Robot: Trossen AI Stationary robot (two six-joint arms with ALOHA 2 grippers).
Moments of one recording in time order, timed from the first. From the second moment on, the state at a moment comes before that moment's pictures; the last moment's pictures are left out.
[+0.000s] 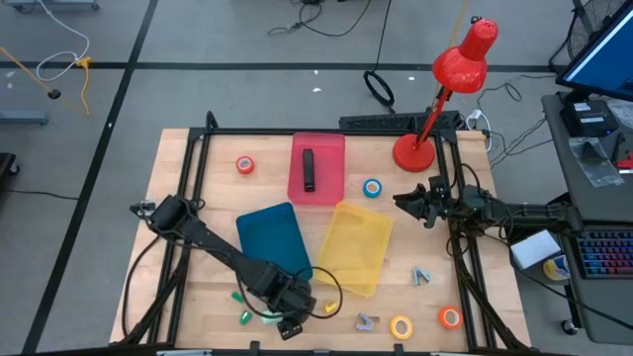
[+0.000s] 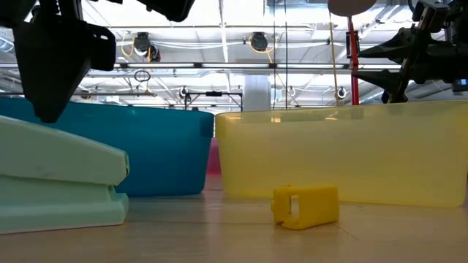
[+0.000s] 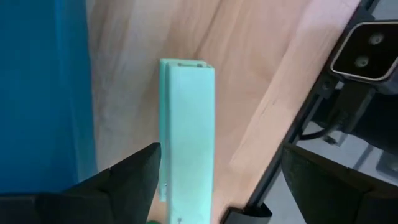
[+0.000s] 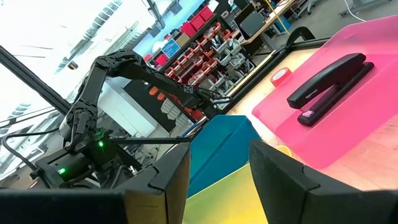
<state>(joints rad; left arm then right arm) -0.54 2.02 1.59 -0.87 0.19 -0.99 -0.07 0.15 0.02 0.19 0.05 0.77</state>
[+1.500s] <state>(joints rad) -0.59 2.09 1.59 -0.89 0.12 -1.03 -0.07 0.15 0.02 0.19 0.05 0.77</state>
